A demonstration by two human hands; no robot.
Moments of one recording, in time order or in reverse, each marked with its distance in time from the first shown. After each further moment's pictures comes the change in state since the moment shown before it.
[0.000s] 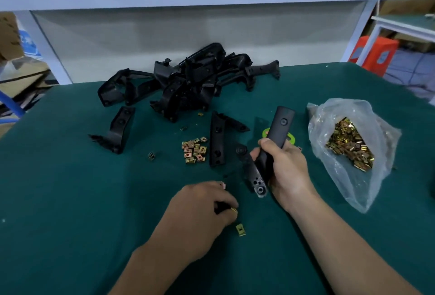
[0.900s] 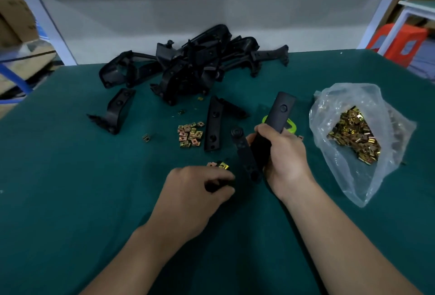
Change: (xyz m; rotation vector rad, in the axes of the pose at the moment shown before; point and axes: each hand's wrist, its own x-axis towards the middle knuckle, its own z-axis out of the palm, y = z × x) left_hand 0.000 0.013 0.017 -0.085 0.229 -0.015; right_hand 0.001 -0.005 -0.003 0.096 -0.056 0.080
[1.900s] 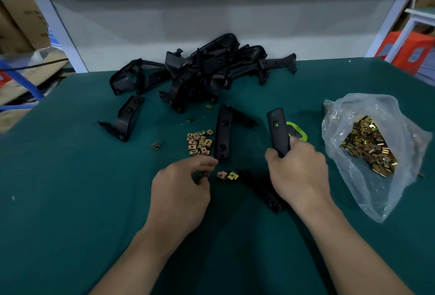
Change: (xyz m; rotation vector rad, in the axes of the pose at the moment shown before) left_hand 0.012 -0.017 -0.012 0.019 0.245 -0.132; right_hand -0.005 0.001 -0.011 -1.304 0.321 -0.389
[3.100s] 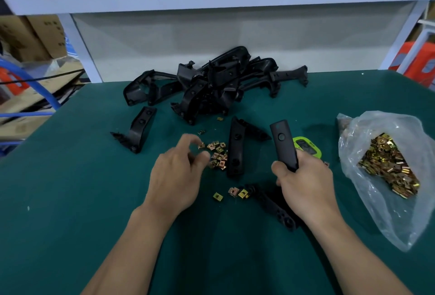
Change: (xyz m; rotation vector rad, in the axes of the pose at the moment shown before) left_hand 0.062 -0.032 -0.011 0.169 0.063 0.110; right_hand 0.010 0.000 0.010 0.208 -0.093 -0.031
